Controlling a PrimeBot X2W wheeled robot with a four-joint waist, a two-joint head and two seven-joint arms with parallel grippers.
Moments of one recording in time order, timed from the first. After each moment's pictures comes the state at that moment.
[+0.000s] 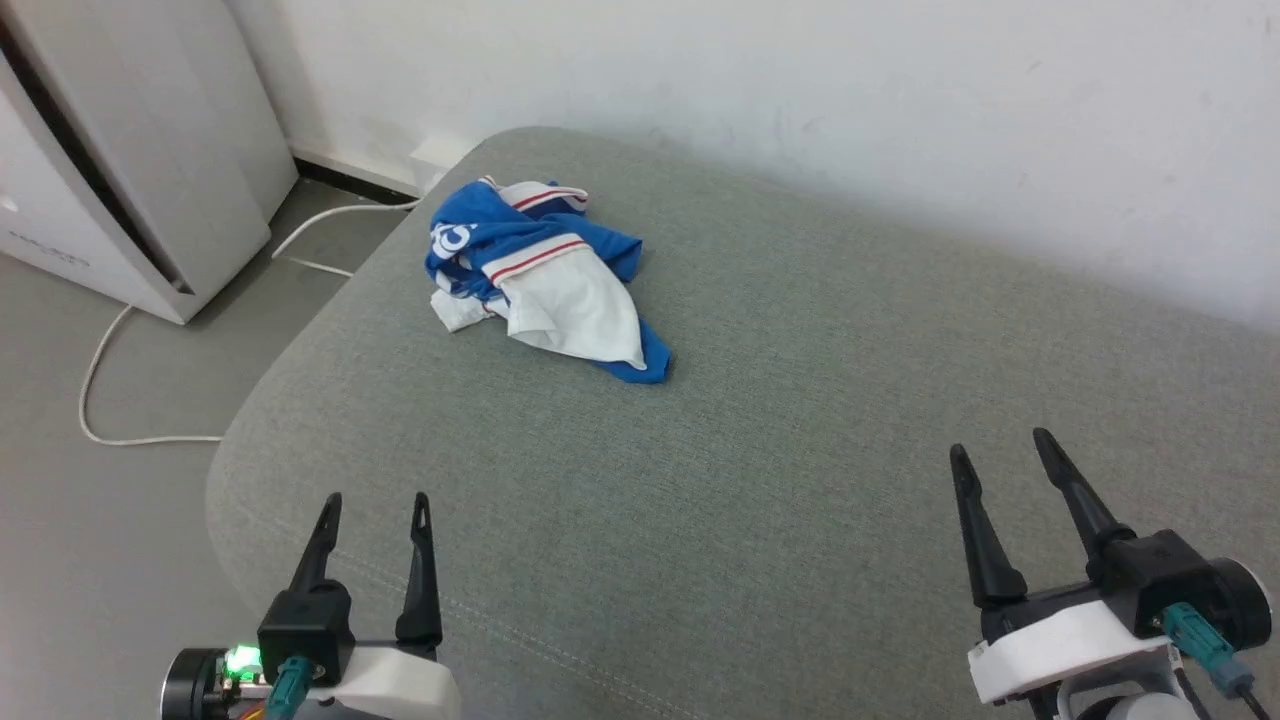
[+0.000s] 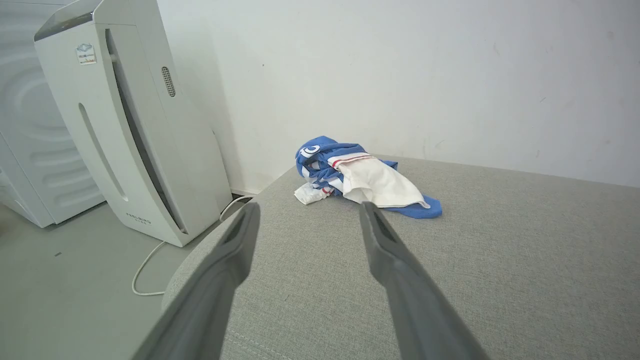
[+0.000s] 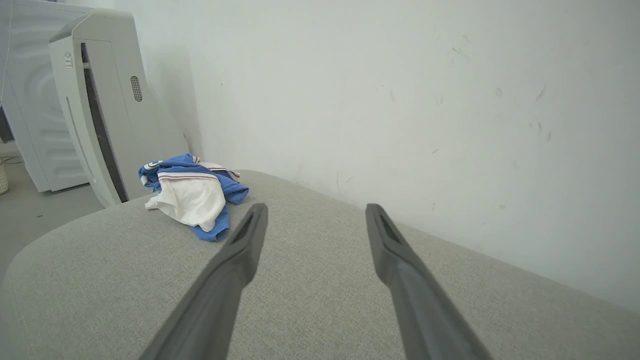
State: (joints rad) left arm 0.07 0.10 -0.06 0.06 -0.04 0.09 -0.21; right arm 0.03 -0.05 0.01 0.03 0.03 0.13 -0.21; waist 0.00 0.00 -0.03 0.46
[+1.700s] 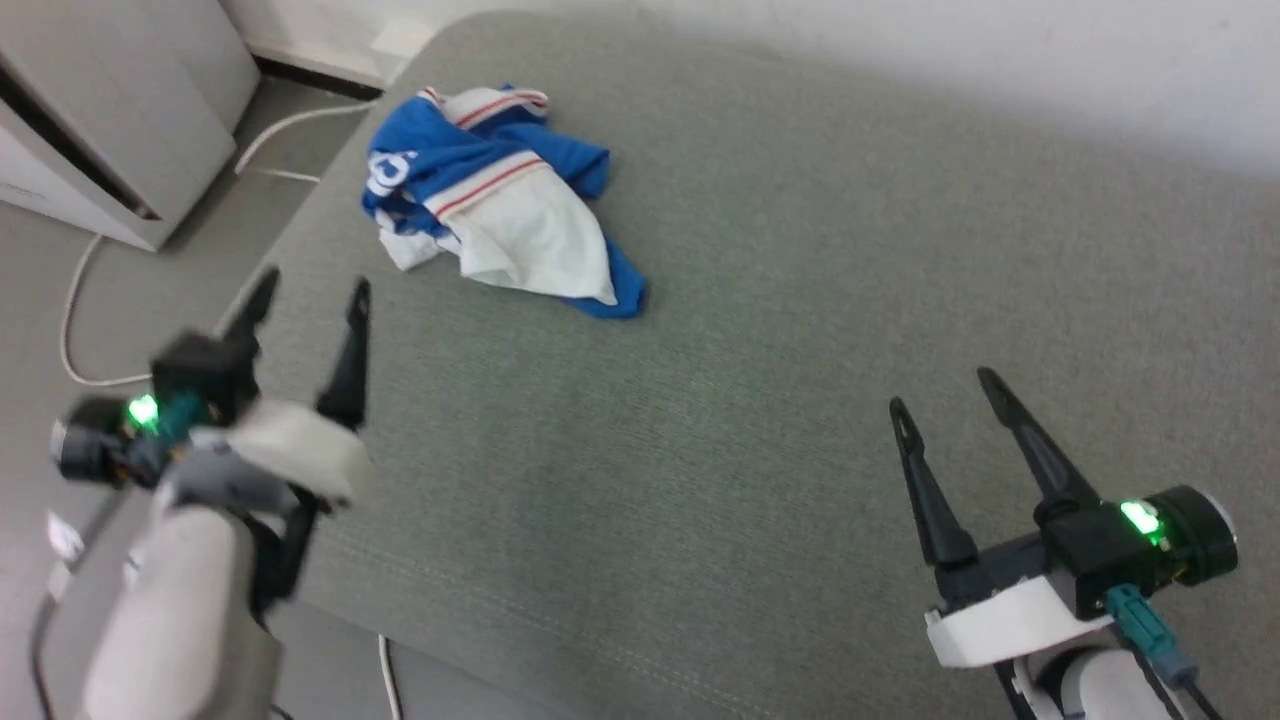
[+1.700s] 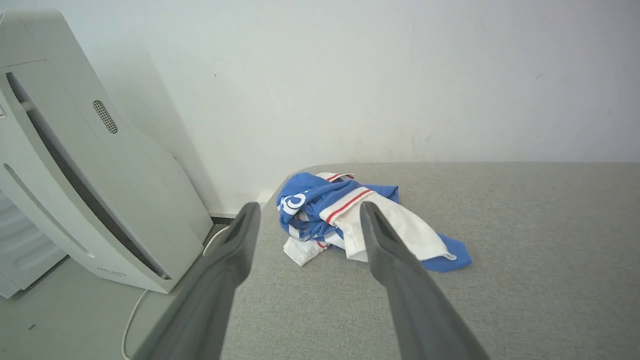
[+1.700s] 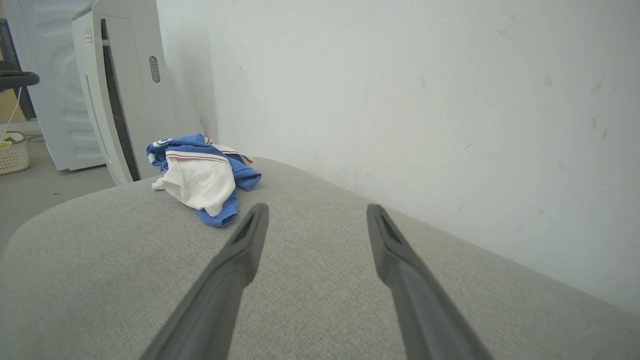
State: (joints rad) left arm -0.28 0.24 -0.06 0.13 -0.15 -0.04 -0.06; right arm -0.02 -0.05 0.10 0.00 -0.10 0.13 -0.26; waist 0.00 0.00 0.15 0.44
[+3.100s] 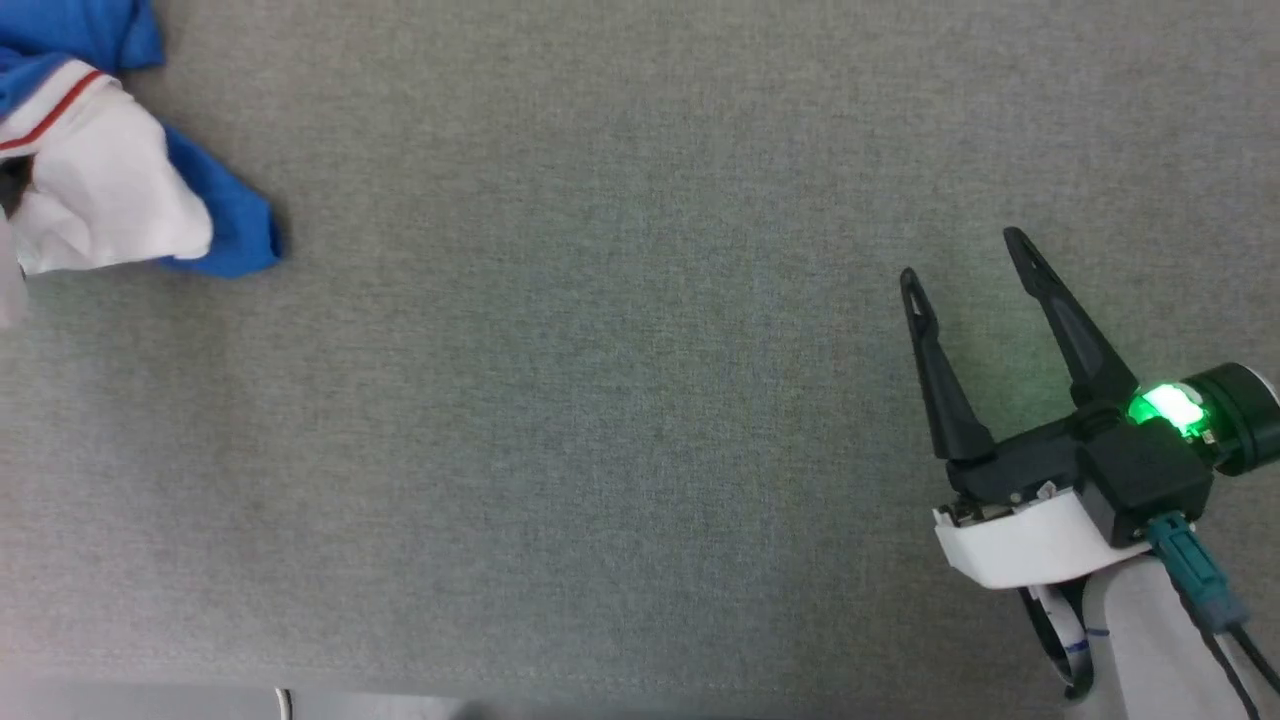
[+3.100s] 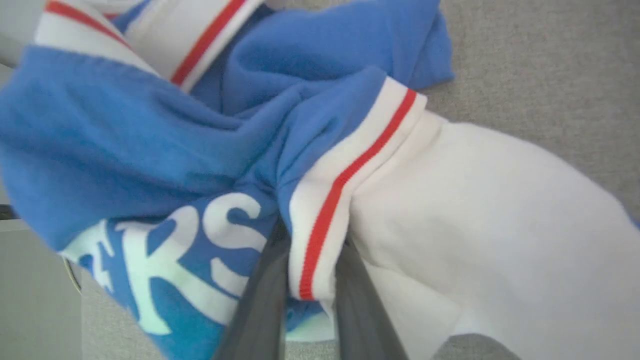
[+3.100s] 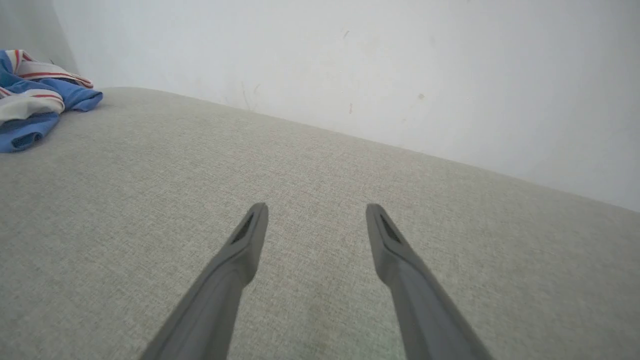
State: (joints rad) left arm -0.92 0.85 -0.55 0.61 -0.84 -0.12 0.40; right arm -0.19 -0.07 0.13 -0.13 -0.12 0.13 -0.24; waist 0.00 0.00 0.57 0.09
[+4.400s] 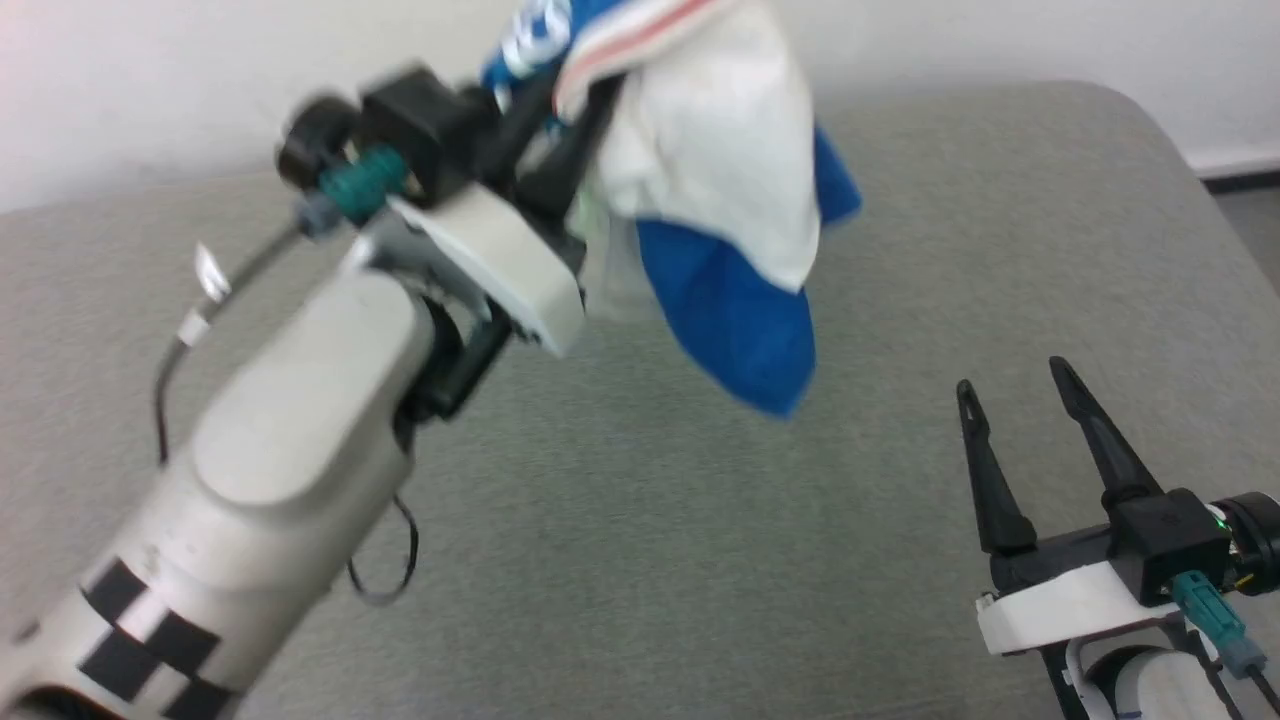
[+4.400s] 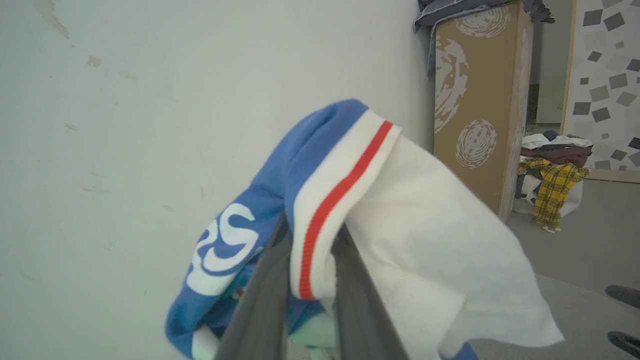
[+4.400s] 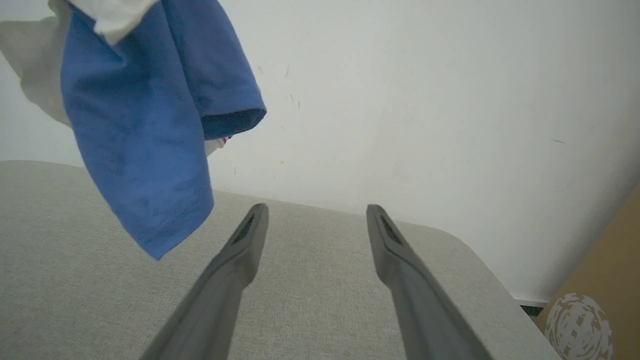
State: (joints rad) left arm -0.92 0.41 -0.75 0.22 -0.65 0.02 -0.12; right arm -0.02 -0.05 0.02 -0.08 -0.08 0.13 -0.19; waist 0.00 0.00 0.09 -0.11
